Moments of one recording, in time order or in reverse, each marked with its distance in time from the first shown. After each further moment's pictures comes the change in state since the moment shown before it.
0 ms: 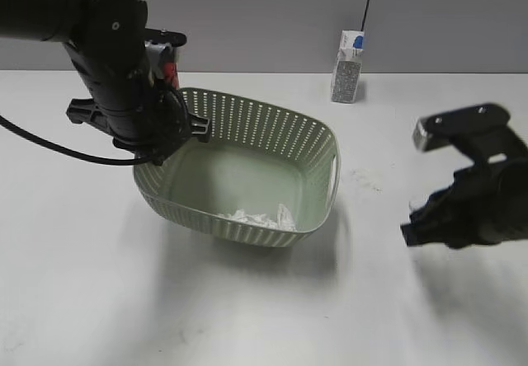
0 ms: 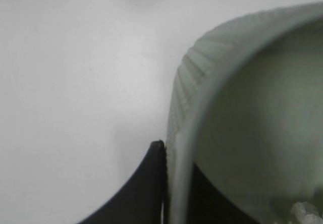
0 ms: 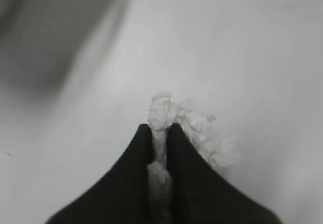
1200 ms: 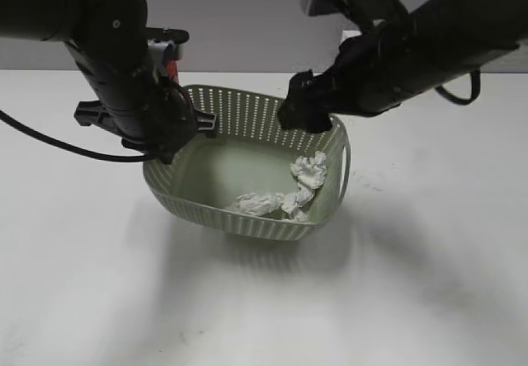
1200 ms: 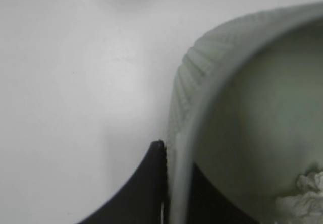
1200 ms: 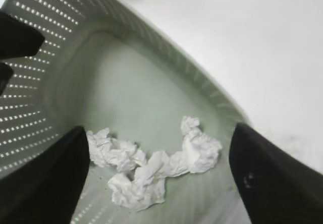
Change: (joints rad) left arm 0.000 0.000 0.000 -0.045 -0.034 0.000; right arm 0.116 0.199 -0.550 0.310 0.193 -0.254
